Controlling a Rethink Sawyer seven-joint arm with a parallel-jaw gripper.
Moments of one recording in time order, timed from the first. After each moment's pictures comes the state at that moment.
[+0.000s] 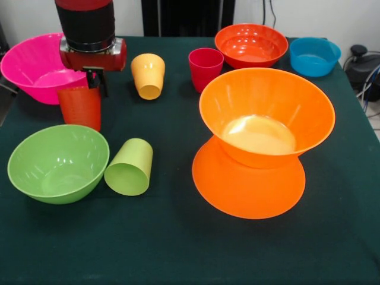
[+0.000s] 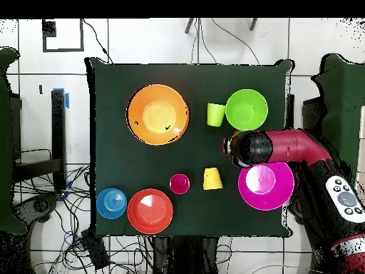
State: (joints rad) arm -0.87 -0.55 0.58 1.57 -0.75 0.80 1.85
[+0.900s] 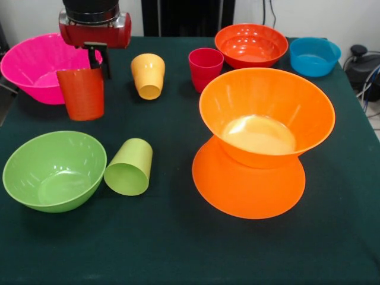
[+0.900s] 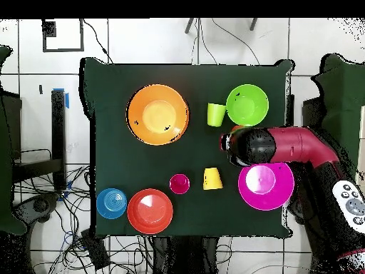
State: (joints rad) arm -0.85 -0.66 0.59 1.63 -0.67 0.80 1.85
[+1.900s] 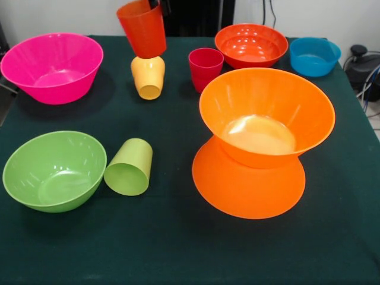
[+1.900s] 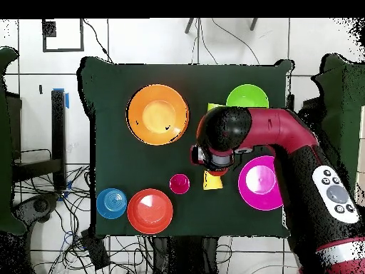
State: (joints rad) arm -0.75 -0.72 0.63 1.62 -0.45 1.31 1.85
